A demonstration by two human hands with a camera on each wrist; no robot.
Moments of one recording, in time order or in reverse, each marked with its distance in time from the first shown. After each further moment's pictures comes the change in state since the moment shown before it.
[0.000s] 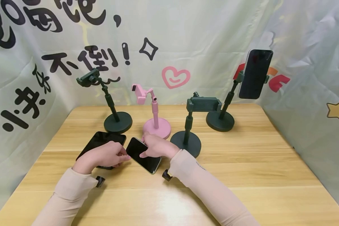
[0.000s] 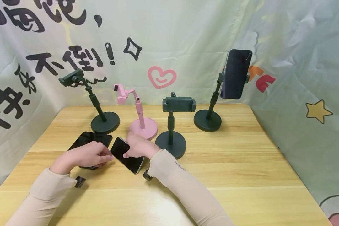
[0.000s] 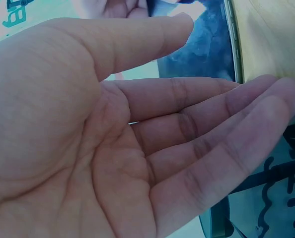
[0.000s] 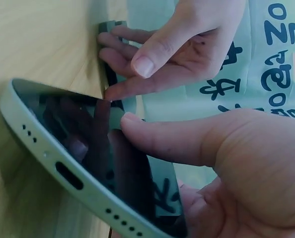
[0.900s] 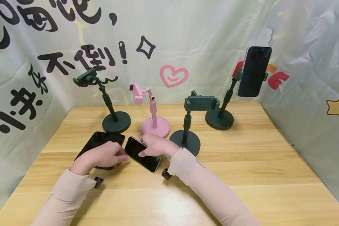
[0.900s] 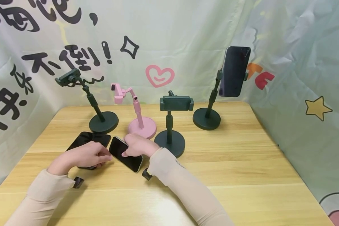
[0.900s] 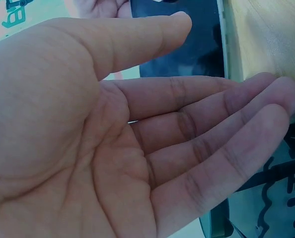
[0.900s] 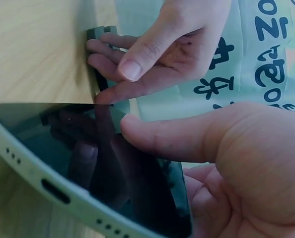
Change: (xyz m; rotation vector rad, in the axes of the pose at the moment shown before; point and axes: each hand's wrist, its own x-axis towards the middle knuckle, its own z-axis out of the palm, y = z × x) left_hand 0.000 0.002 -0.002 0.009 -0.003 0.026; right_hand 0.000 0.001 -0.006 0.000 -0.056 -0.055
